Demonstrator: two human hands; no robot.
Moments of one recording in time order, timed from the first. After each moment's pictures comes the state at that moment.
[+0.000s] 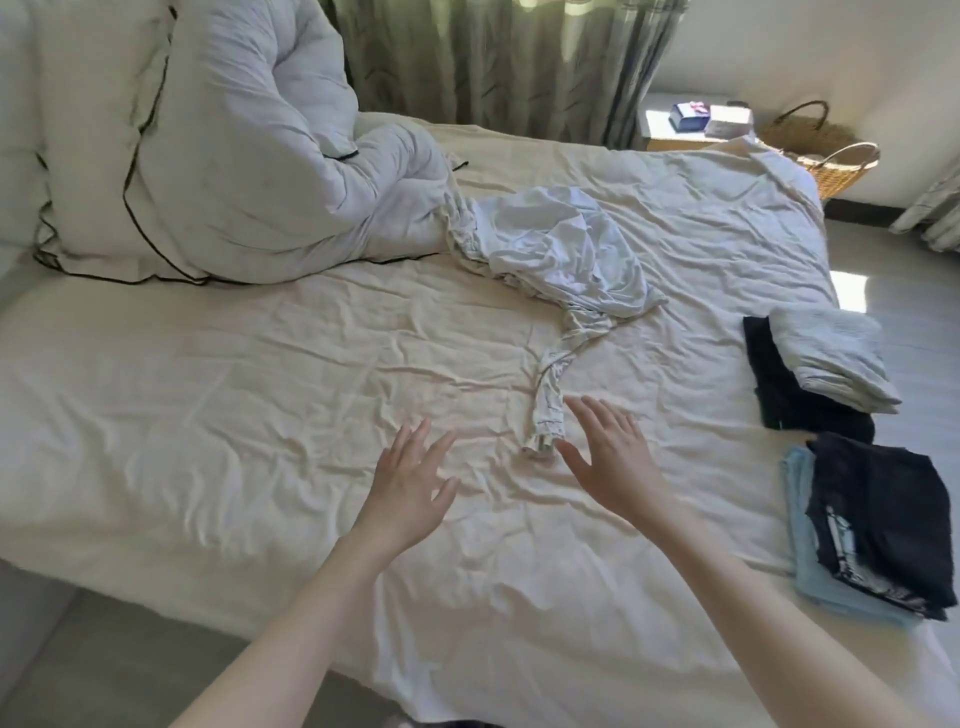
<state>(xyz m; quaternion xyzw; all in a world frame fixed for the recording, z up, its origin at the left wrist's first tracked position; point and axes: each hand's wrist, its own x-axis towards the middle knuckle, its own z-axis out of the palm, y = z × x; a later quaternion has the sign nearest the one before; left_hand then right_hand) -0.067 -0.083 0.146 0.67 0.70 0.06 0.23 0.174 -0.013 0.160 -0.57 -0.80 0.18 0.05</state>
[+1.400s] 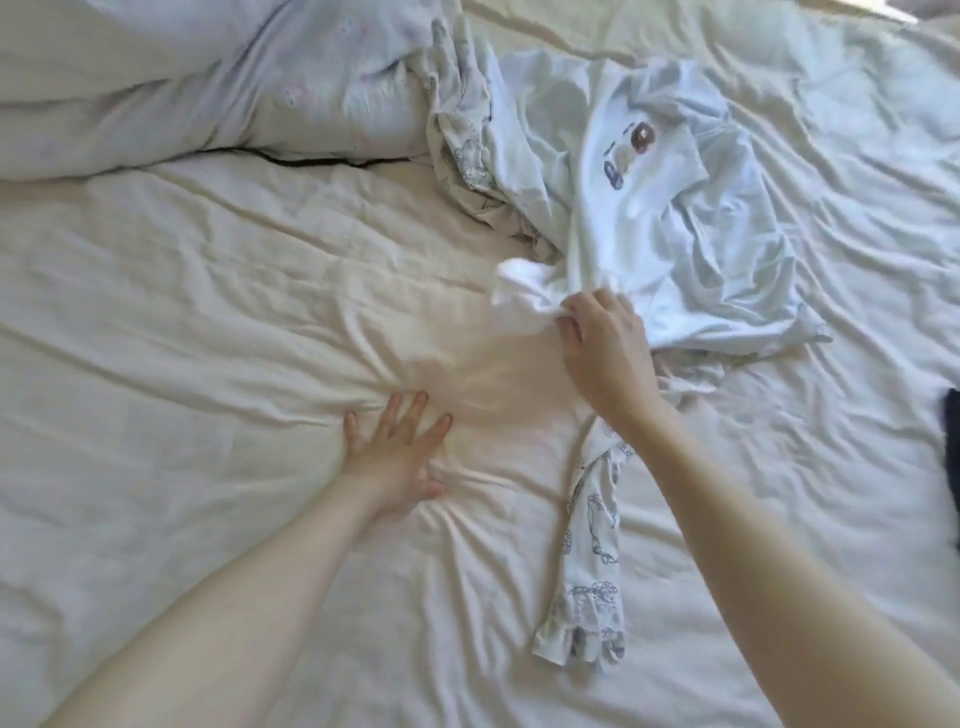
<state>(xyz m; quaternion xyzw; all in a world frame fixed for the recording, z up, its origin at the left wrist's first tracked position) -0.135 0.243 -0.179 0.67 0.66 -0.15 0.31 0.059 0.371 -0.068 -0.58 -0.79 0.12 0.17</state>
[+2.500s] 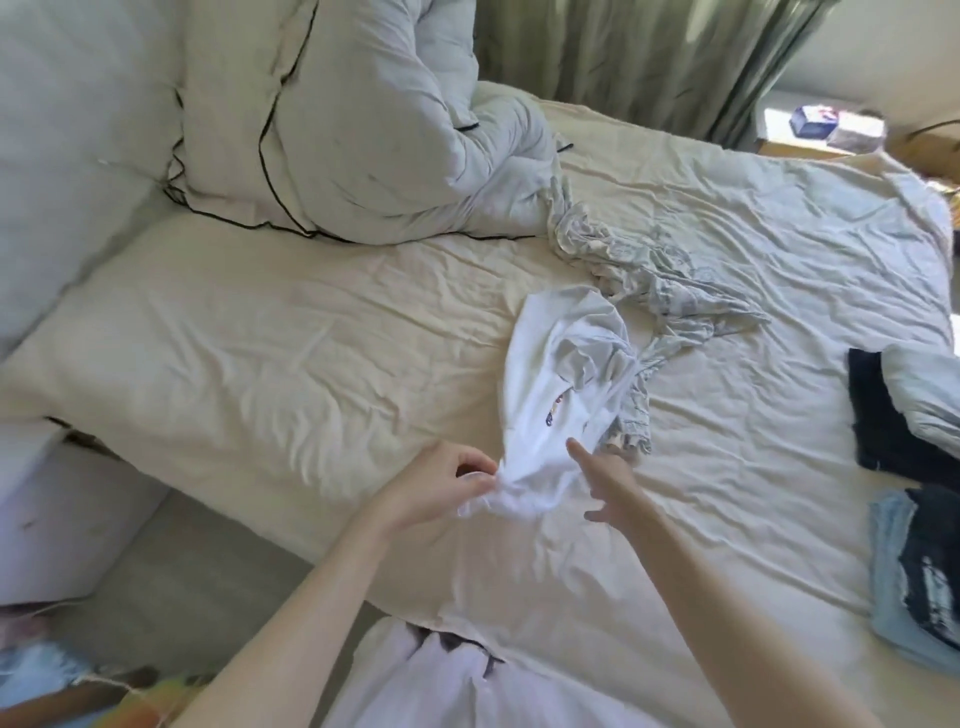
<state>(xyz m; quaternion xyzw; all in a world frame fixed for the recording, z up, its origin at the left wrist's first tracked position) -0.173 -0.135 0.225 0.52 0.66 0.19 0.51 0.026 -0.044 0.148 -0.71 -0.30 0.63 0.09</state>
